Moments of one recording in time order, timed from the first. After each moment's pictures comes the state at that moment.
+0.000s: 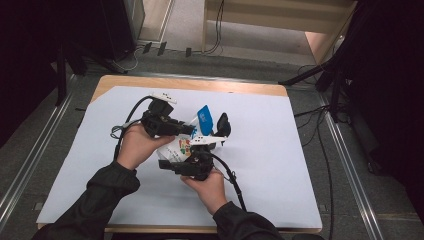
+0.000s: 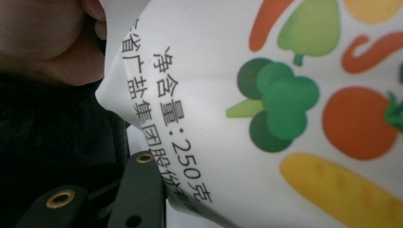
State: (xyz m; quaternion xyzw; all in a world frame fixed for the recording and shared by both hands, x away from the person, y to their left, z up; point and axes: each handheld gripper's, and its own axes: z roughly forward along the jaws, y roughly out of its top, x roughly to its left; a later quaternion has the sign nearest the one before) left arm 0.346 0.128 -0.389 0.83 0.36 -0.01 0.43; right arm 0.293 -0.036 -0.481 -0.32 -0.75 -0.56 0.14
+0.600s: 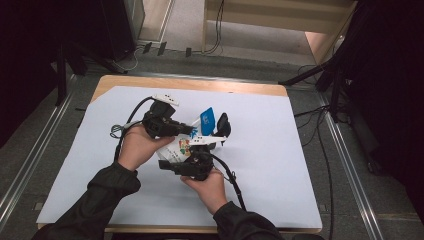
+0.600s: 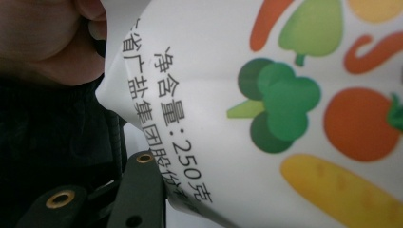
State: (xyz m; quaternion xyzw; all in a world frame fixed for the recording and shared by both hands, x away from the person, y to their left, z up) left arm 0.342 0.123 -0.388 0.84 0.35 0.02 0.42; right arm 0.292 -0.035 -0.481 -0.31 -0.76 -0.56 0.14
